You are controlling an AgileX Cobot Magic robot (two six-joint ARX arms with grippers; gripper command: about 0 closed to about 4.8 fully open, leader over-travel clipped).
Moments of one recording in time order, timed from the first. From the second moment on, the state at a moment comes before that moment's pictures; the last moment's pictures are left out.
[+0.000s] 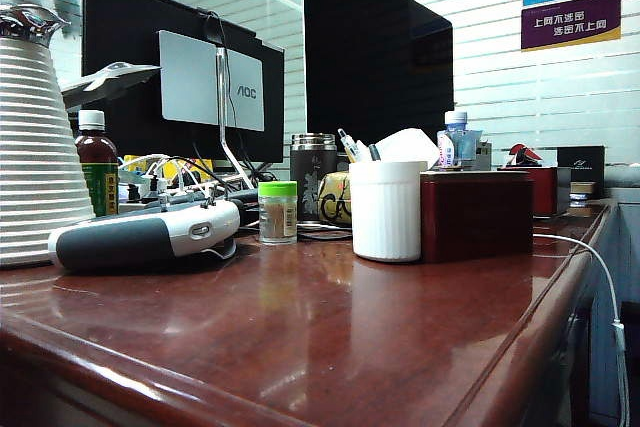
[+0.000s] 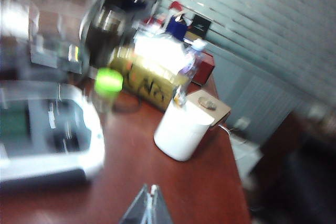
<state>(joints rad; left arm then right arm) -0.56 0.03 0.25 -0.19 -0.03 -0.36 0.42 0.06 0.36 -0.20 -0.14 0.10</state>
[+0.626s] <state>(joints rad) -0.56 0.04 0.07 -0.12 -0.12 -0.26 0.42 0.06 0.03 -0.04 -0.10 0.17</state>
